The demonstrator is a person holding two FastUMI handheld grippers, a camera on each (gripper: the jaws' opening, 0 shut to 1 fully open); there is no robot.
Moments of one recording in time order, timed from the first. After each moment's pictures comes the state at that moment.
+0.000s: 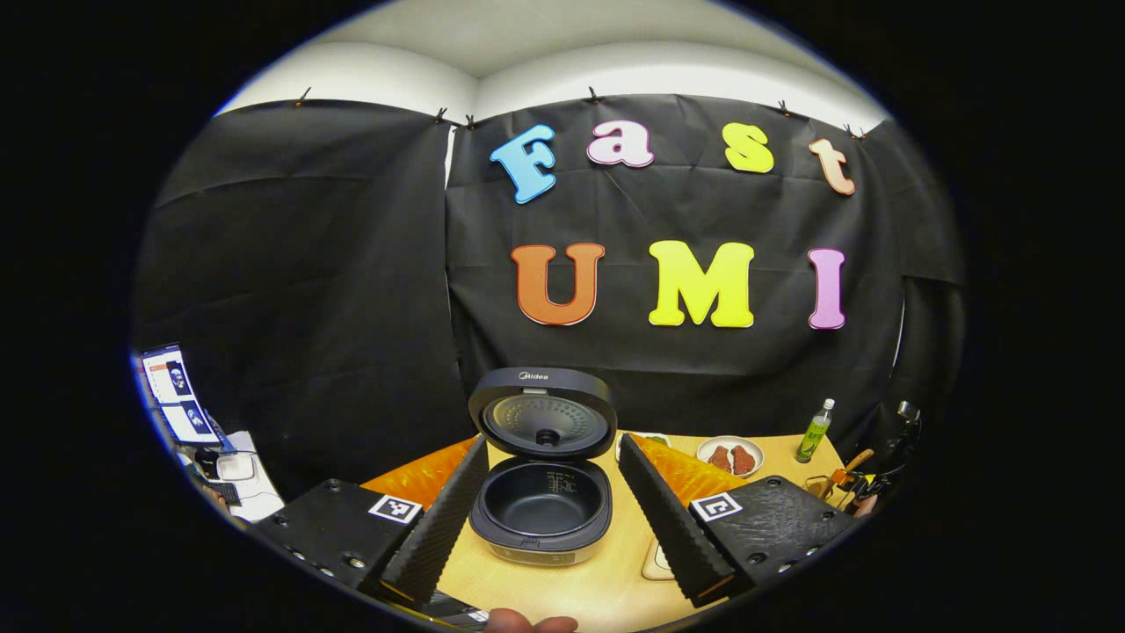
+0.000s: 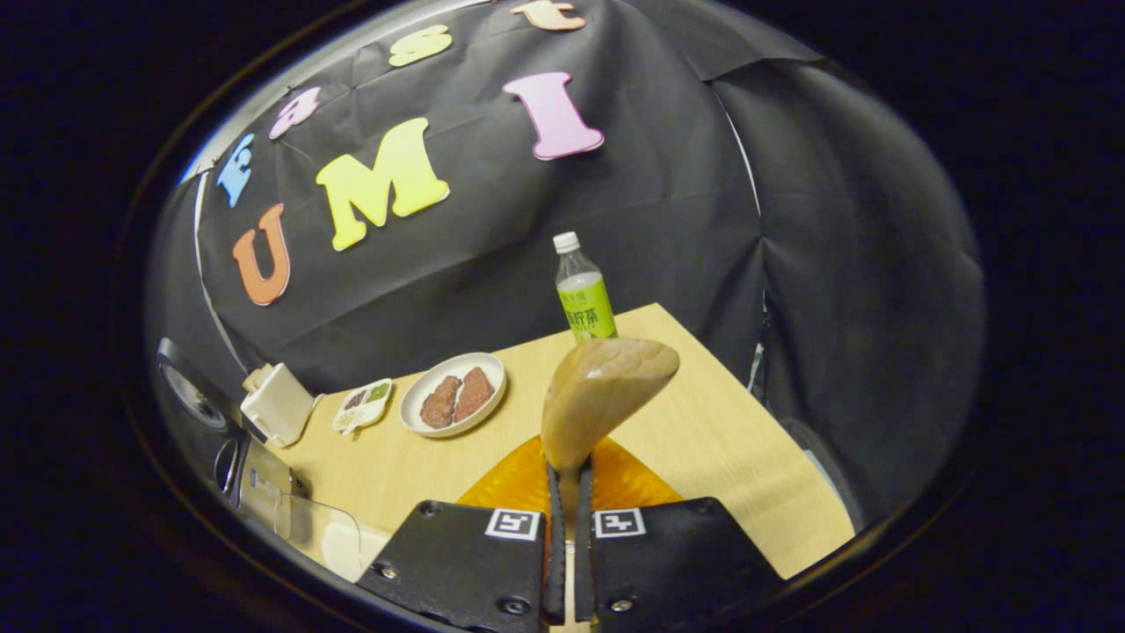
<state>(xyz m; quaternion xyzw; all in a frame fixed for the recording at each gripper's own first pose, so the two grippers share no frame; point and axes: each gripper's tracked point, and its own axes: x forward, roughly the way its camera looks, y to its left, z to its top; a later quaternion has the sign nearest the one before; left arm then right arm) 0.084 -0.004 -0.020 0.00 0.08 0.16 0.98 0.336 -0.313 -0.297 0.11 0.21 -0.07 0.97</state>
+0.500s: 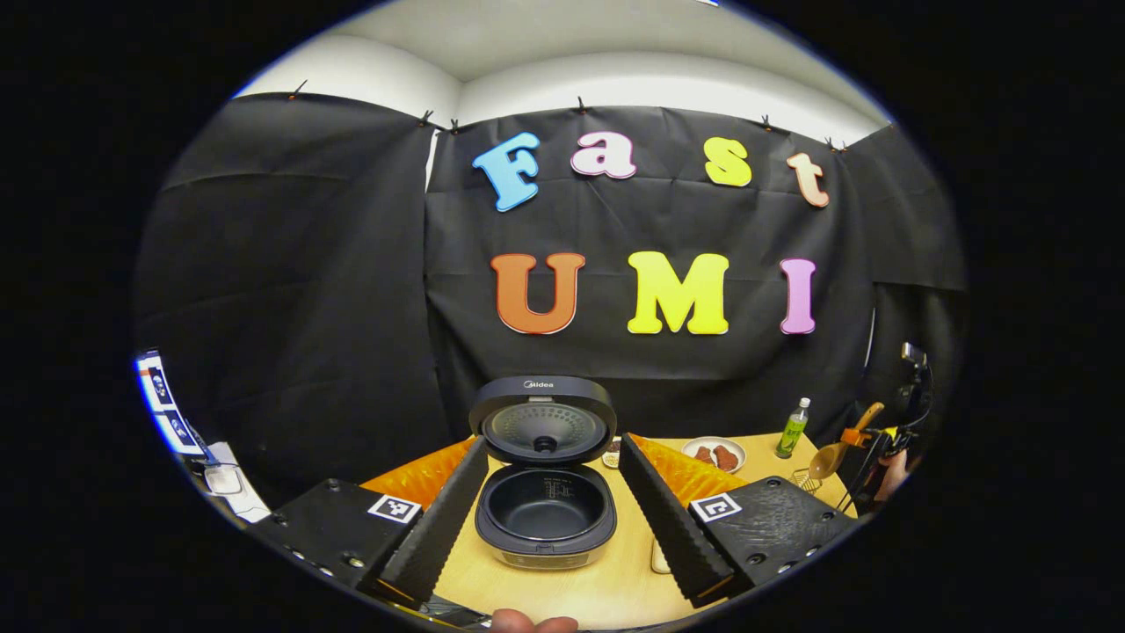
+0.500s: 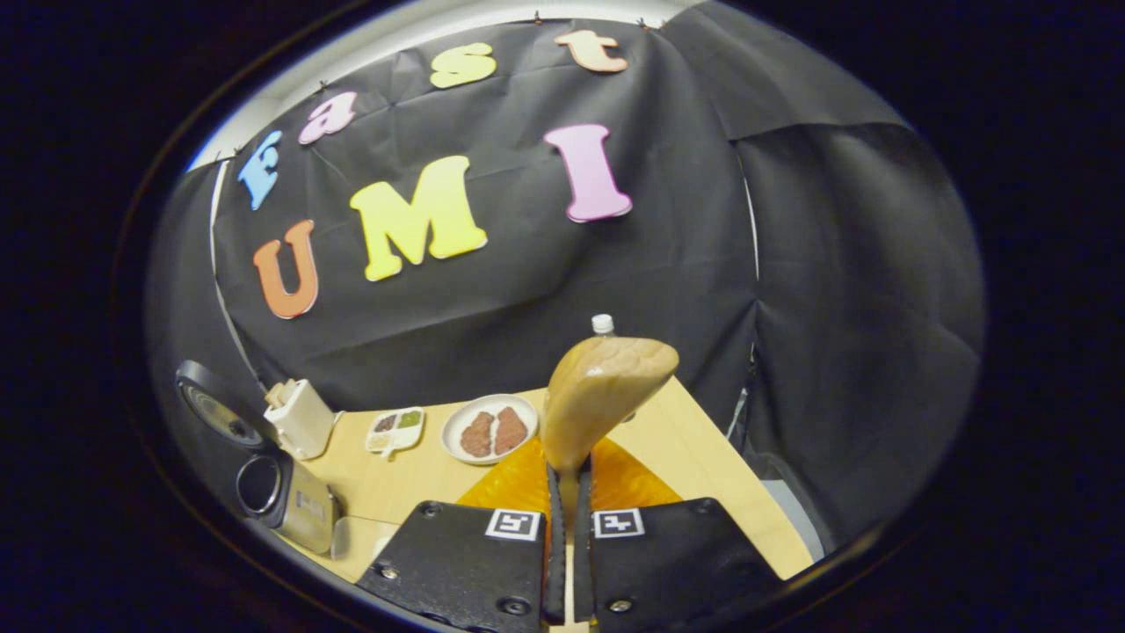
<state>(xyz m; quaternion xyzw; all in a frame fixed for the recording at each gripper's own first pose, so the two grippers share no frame) 0.074 0.025 -0.017 0.01 0.07 0.08 0.99 0.274 -0.234 -0.168 0.07 0.18 -0.06 0.98</state>
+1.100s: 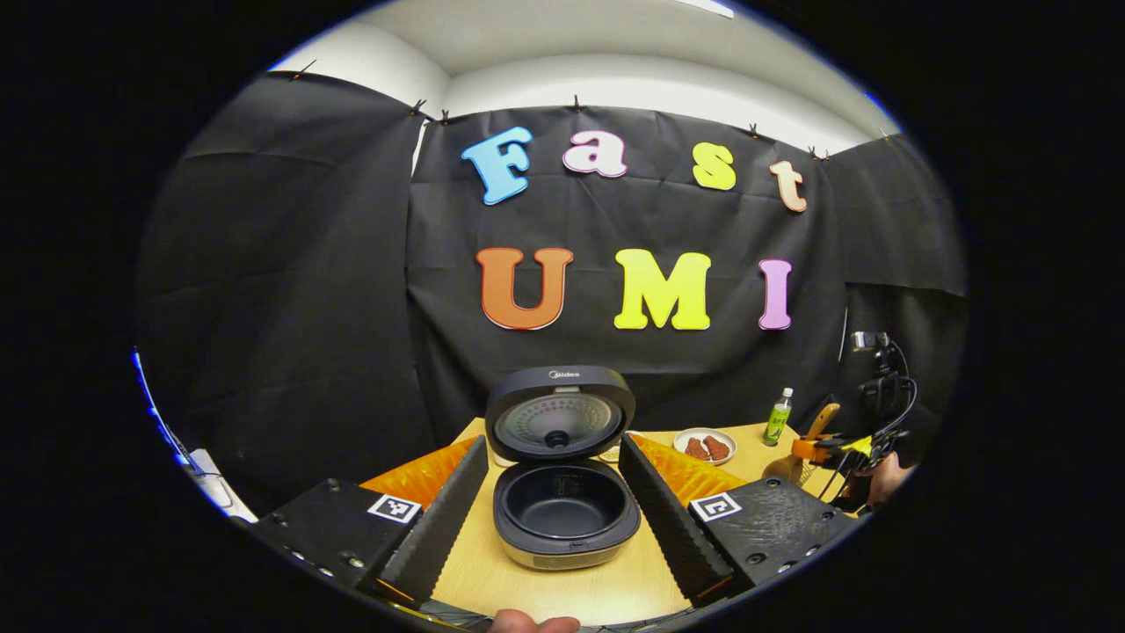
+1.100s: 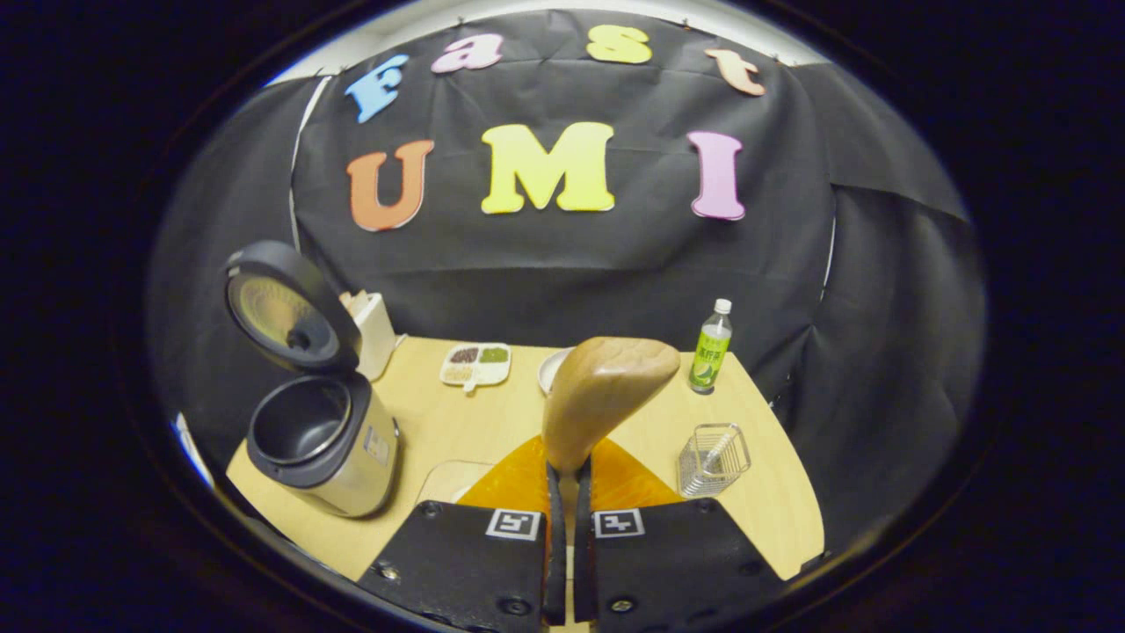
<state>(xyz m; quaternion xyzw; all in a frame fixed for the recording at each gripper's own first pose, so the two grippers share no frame) 0.063 0.095 -0.034 -0.01 0.06 0.05 1.00 0.232 -0.064 -0.224 -0.07 0.24 0.00 0.97</state>
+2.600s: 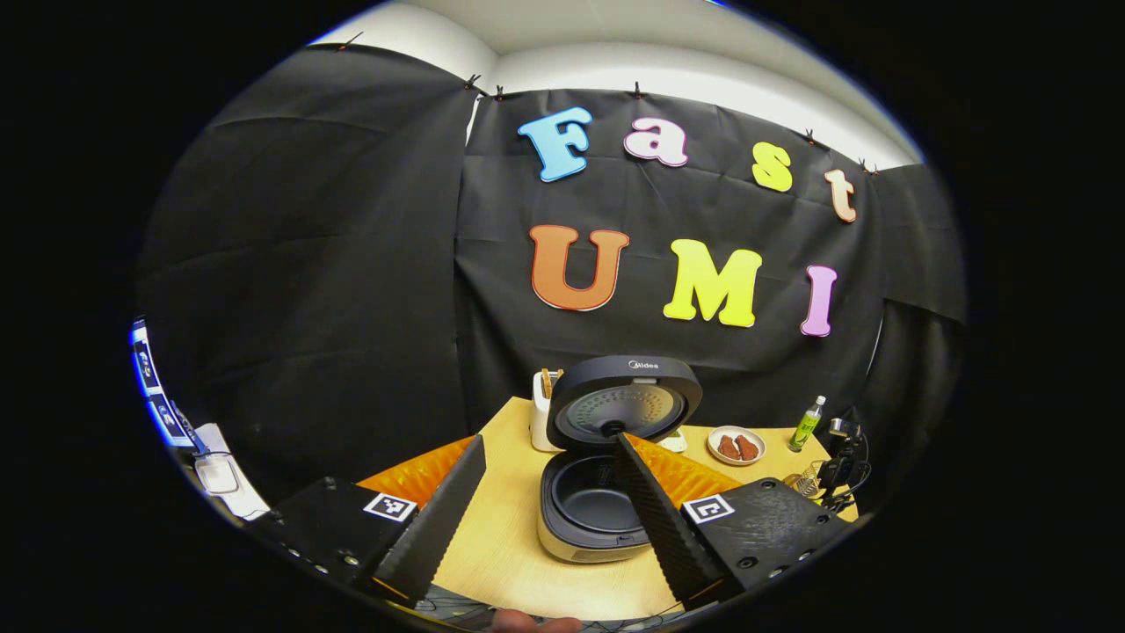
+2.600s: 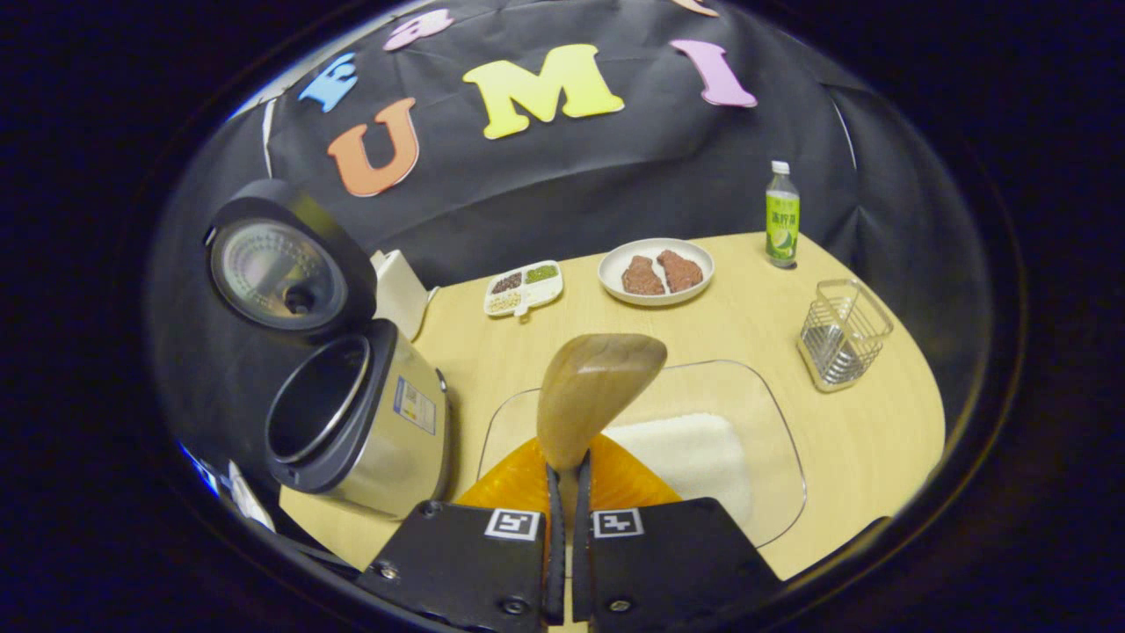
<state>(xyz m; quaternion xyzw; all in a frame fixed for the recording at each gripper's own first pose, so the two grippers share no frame) 0.066 0.151 -0.050 -0.05 0.10 0.09 0.99 0.234 0.009 -0.343 0.12 0.34 0.04 0.93</state>
